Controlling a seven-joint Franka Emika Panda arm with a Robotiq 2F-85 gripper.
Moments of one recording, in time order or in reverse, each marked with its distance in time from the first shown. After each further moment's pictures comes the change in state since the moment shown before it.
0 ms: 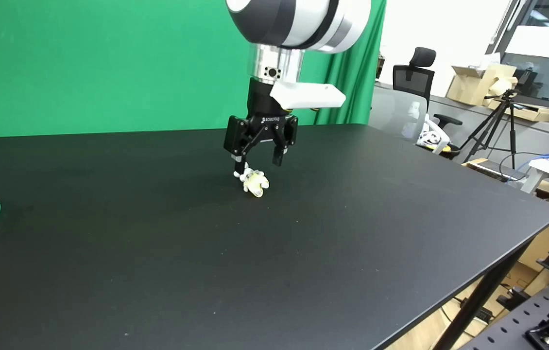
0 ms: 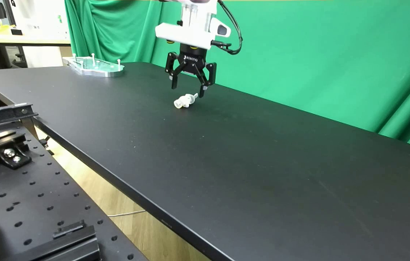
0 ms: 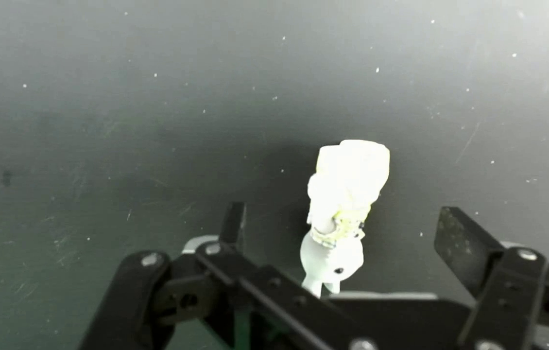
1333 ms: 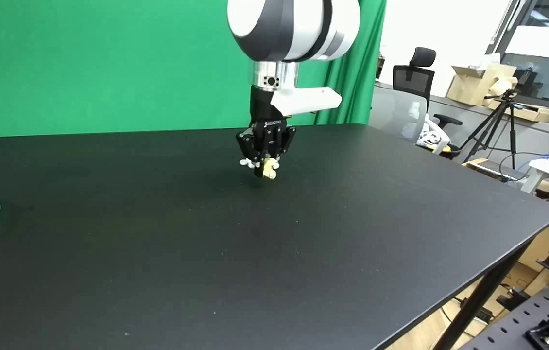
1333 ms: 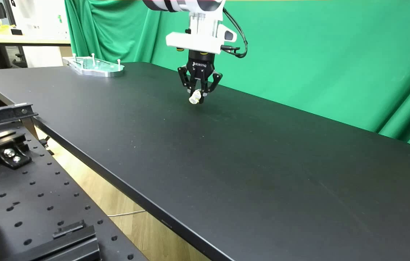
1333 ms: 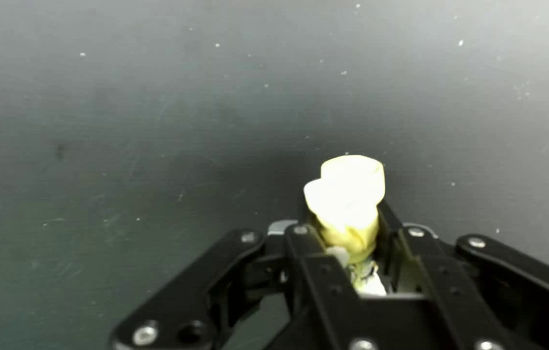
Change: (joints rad) arm 0.060 0.063 -0.091 0.081 -0.090 -0.023 0.046
